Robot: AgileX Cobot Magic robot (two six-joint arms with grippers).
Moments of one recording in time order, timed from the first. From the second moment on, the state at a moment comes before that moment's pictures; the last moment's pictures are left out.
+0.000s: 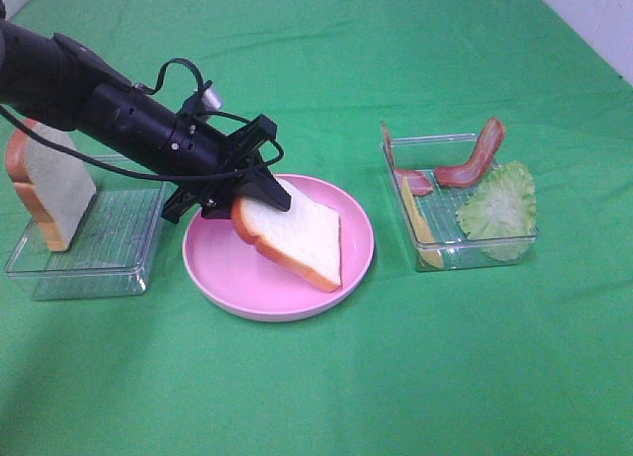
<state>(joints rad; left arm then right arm) -0.30 2.17 -1.37 -1.11 0.80 0.45 0.02 0.00 -0.45 0.05 1.10 0.01</state>
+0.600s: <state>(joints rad) -0.30 2.01 -1.37 -0.61 0.85 0.16 0.02 0.00 -0.45 0.05 1.10 0.01</state>
